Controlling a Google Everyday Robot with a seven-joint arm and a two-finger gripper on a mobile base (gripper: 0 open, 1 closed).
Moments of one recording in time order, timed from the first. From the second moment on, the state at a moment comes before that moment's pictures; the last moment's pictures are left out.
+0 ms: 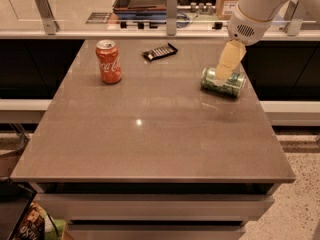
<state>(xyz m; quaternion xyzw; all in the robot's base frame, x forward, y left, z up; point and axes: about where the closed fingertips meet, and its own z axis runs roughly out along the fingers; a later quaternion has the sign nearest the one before) 0.626 -0.191 0.922 -0.51 0.85 -0.04 0.15</state>
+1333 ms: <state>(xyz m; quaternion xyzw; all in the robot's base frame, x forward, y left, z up) 0.637 -0.191 0.889 -0.51 0.85 0.00 0.13</state>
